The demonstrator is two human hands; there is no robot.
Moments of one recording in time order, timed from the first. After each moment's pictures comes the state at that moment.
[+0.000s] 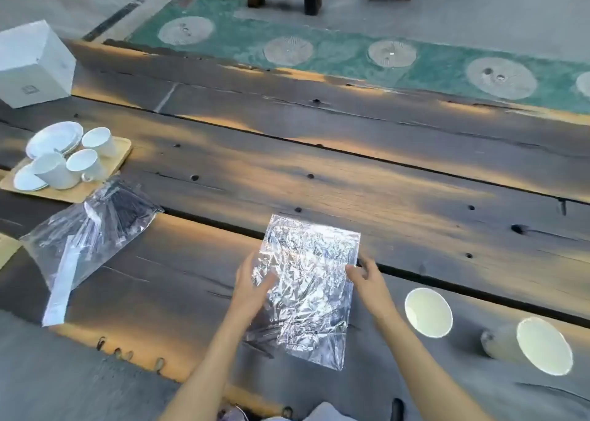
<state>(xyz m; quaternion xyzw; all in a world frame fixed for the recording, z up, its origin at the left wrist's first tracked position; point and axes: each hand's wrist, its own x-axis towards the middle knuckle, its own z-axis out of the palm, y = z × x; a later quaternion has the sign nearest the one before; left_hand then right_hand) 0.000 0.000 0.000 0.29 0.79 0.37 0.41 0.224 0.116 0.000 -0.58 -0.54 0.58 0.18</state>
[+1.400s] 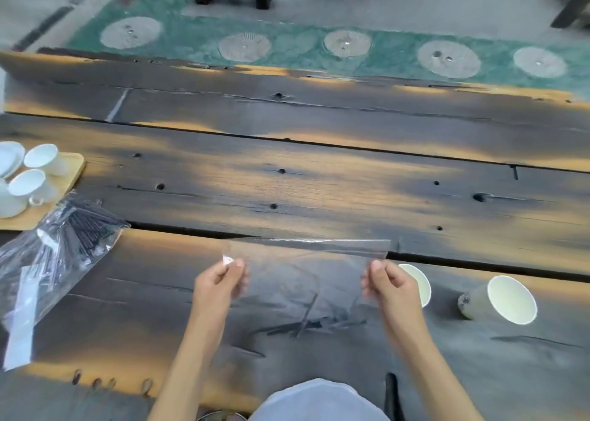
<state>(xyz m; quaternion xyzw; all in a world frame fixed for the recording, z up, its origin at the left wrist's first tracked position) 0.000 -0.006 0.079 0.20 0.68 0.55 0.43 0.260 0.065 0.079 -0.52 -0.43 0.60 0.43</state>
